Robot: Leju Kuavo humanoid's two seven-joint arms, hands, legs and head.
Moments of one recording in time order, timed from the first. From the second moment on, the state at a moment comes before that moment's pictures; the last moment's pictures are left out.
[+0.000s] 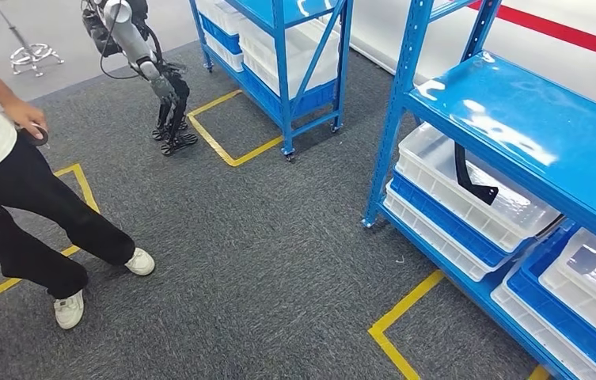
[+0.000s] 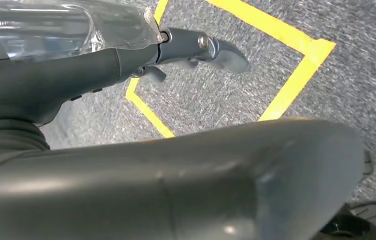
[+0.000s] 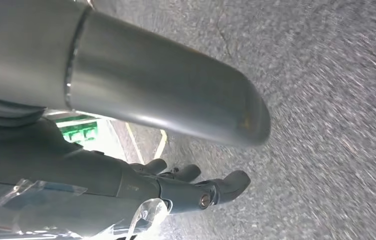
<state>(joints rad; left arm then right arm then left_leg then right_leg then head) -0.12 0.03 -0.96 -0.26 0.78 0.34 0.02 -0.10 0.02 0.03 -0.21 -0.05 -0.42 0.34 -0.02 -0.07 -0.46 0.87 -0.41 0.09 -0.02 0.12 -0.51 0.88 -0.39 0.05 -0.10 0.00</state>
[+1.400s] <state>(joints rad) -0.12 0.02 -0.99 -0.27 0.79 0.35 0.02 -0.10 0.01 0.03 -0.20 -0.06 -0.42 0.33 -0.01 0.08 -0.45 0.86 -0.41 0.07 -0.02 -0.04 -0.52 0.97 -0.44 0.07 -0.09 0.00</state>
